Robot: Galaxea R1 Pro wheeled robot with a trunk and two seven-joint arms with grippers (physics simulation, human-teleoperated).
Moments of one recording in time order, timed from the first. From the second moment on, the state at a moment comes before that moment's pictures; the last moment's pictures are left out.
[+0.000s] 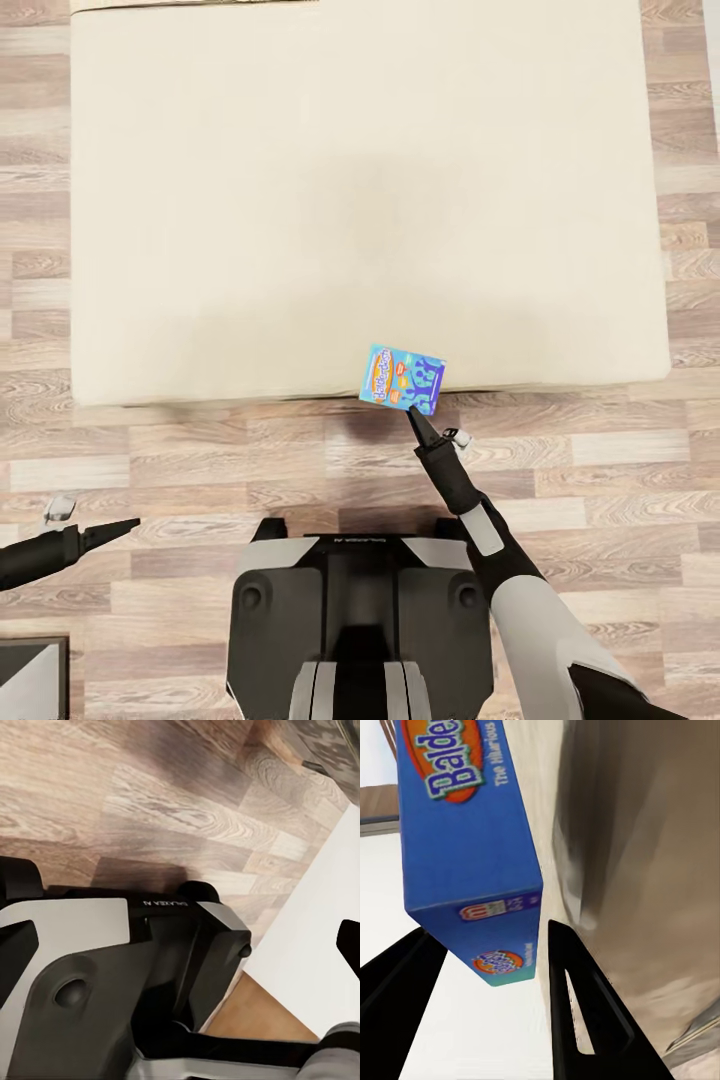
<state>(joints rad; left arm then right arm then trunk) -0.51 0.57 0.39 -0.79 0.15 0.68 -1.39 -0.78 0.17 -0.31 -0.56 -0.72 0.18 1.33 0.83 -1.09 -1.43</state>
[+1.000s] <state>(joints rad) -0.51 0.56 0.36 -0.79 0.15 0.69 -1.39 -0.65 0.11 -0.06 -0.66 -0.64 0.30 1.41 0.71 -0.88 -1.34</state>
